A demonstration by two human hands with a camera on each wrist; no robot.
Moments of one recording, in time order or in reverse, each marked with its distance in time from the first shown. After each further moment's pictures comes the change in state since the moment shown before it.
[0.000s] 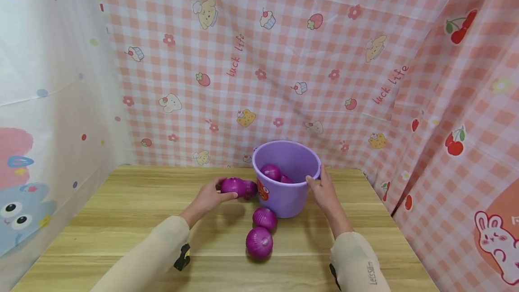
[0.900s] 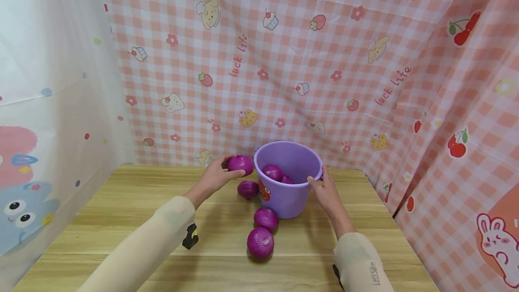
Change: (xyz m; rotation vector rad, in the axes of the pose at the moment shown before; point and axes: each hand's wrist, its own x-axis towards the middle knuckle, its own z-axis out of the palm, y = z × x) left_hand 0.018 0.062 -0.014 -0.038 0.010 0.082; right_hand -0.001 -0.002 -0.002 -0.013 -0.001 -0.031
